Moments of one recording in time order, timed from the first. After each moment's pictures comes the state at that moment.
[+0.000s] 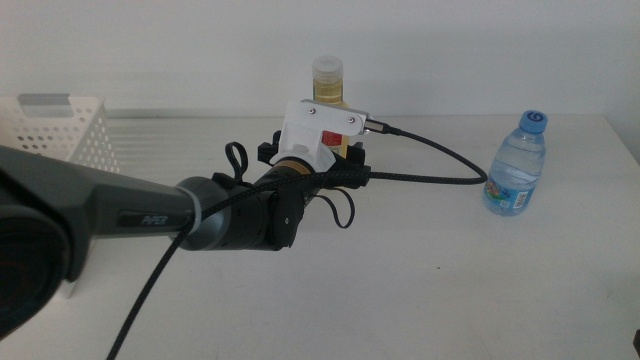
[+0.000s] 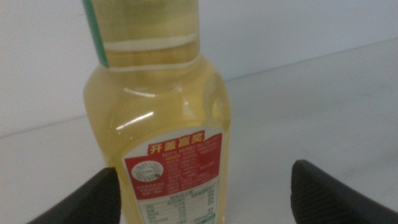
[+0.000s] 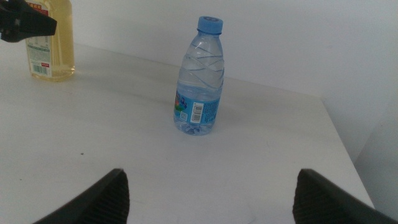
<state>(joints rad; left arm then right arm) -0.62 2.04 -1.15 -0.43 -0.58 0.28 0.08 -0.01 0.03 0.08 0.21 -0.24</state>
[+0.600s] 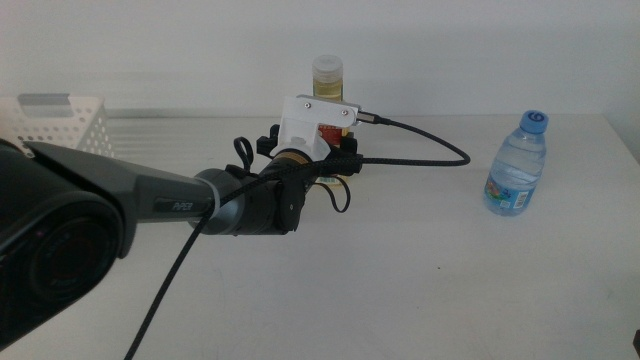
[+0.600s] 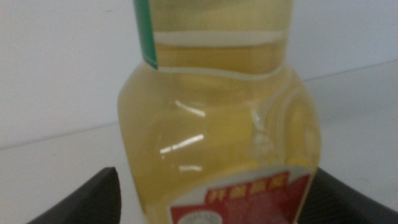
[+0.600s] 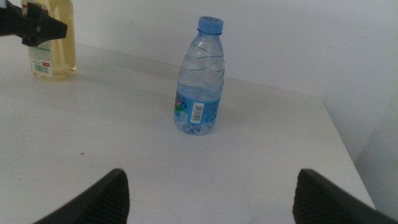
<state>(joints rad) -0.57 2.17 -1.29 -0.44 -0.60 0.29 0.08 -0.01 0.03 0.08 0.21 -0.24</state>
